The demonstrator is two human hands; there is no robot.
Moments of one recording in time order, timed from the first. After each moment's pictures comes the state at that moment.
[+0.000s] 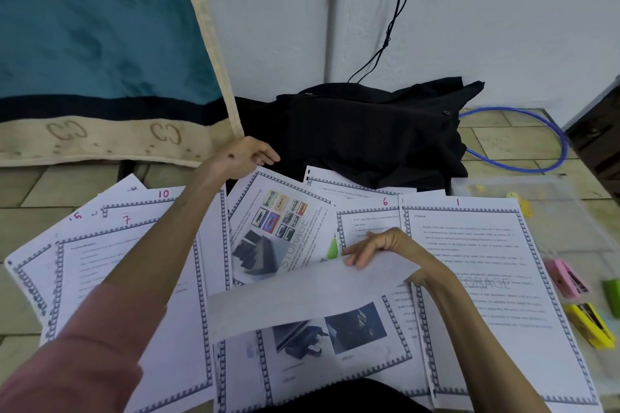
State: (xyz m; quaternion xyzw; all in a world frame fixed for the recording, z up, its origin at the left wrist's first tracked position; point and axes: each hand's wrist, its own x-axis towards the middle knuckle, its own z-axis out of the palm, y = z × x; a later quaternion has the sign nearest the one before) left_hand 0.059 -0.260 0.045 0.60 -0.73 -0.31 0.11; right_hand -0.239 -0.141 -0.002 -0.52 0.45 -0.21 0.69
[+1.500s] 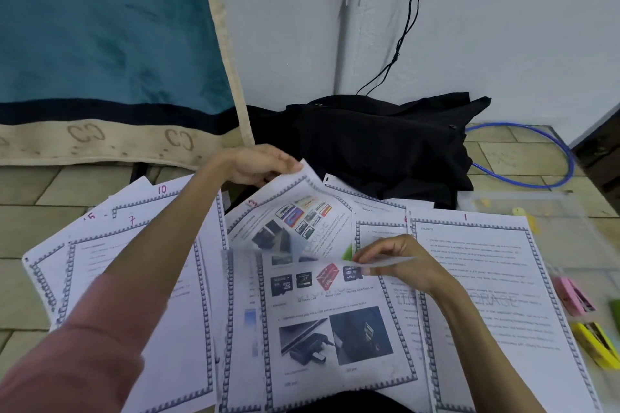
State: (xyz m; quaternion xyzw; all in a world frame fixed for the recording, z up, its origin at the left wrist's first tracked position) left_hand 0.046 -0.250 0.083 0.53 -0.57 -0.62 0.07; right_hand -0.239 -0.136 0.015 -0.60 0.49 -0.23 0.59
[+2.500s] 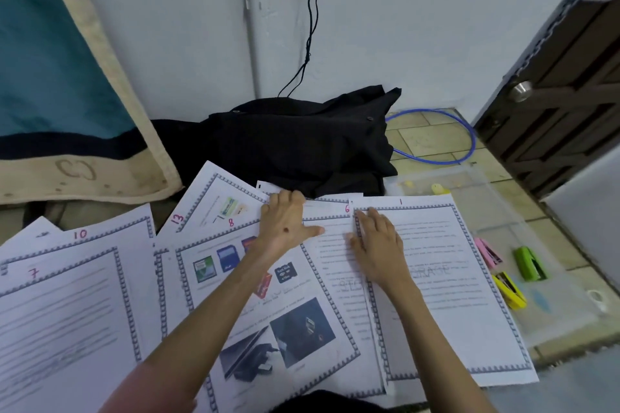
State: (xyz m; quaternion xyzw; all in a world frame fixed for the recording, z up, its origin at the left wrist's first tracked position) left_hand -0.108 -0.197 0.006 0.60 -0.78 -0.17 0.03; right_hand -0.279 -0.126 -0.015 -0.62 0.75 -0.12 0.19
